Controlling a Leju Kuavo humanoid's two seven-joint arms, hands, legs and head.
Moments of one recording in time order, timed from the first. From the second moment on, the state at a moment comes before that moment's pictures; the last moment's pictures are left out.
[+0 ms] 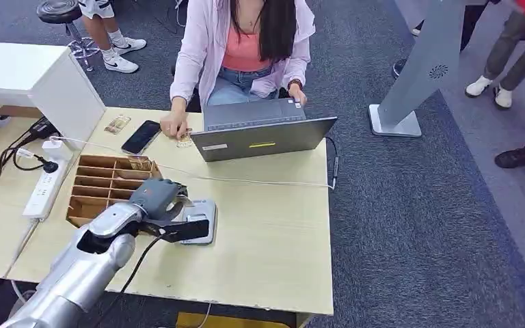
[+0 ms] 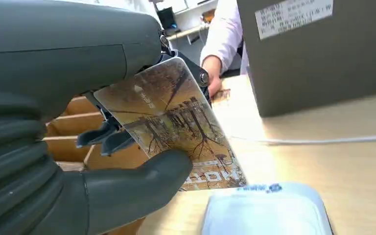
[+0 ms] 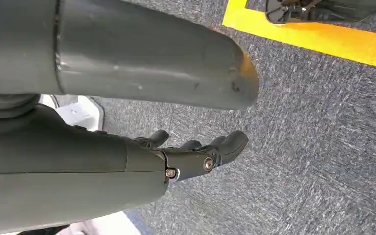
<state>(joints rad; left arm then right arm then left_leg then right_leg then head) -0.66 0.09 -0.72 -0.92 -1.00 -0.13 -0.09 -0.09 0.16 -1.03 -0.20 1.31 -0.16 0.02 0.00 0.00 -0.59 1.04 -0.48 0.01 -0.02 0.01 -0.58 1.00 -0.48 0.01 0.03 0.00</state>
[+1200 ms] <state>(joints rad) -0.65 0.06 -0.79 -0.83 -0.99 -0.09 -0.09 -0.09 0.16 -1.03 -0.20 1.32 -0.16 0.02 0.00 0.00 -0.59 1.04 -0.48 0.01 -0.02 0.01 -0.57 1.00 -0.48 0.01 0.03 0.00</state>
